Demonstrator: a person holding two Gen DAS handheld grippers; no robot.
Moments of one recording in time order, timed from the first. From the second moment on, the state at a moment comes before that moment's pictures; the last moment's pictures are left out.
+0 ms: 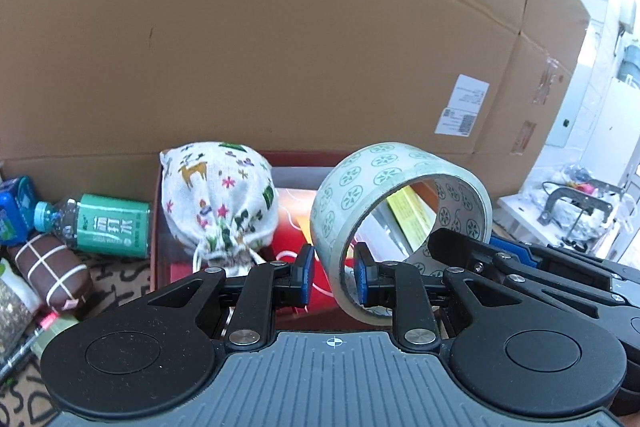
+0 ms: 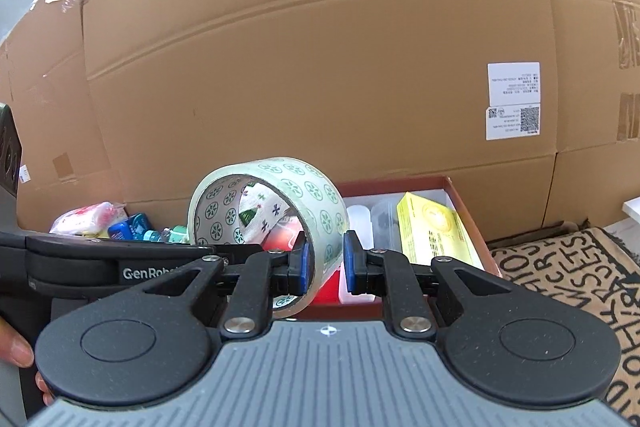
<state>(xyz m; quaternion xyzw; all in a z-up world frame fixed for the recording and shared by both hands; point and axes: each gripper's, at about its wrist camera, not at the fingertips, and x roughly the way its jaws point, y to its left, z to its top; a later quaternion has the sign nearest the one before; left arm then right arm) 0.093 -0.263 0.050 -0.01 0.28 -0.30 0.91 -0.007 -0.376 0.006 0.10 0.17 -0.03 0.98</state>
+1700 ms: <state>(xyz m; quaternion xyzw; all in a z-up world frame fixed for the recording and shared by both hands) 0.132 -0.275 0.067 -0.02 0.24 -0.26 0.93 0.031 -0.412 0.012 0.14 0.13 -0.04 0.98</state>
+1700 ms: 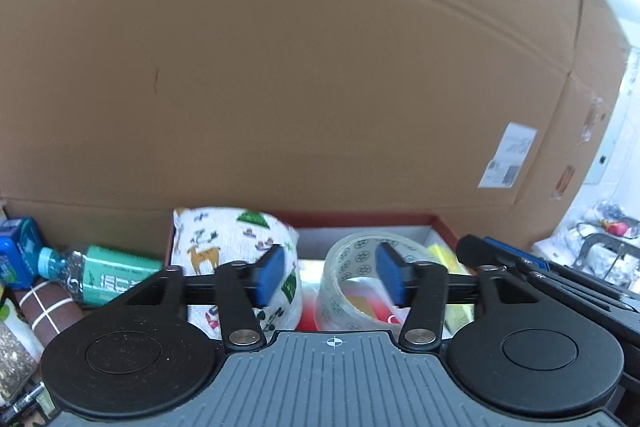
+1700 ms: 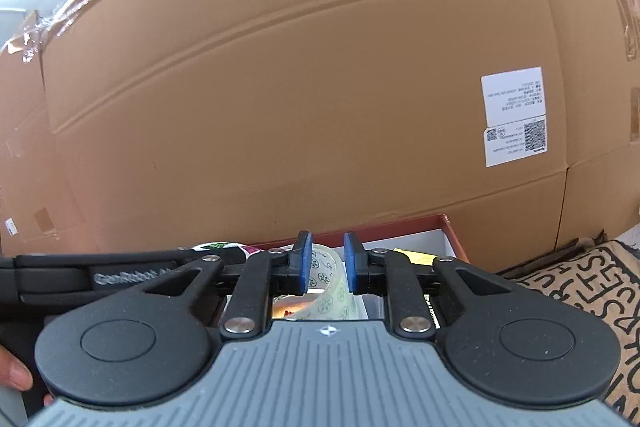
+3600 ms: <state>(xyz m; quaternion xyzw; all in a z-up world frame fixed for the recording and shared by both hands) 0.049 -0.199 0.043 -0.04 0.22 -0.23 0.95 -0.021 -0.372 -0.012 0.14 0.16 -0.04 0.98</state>
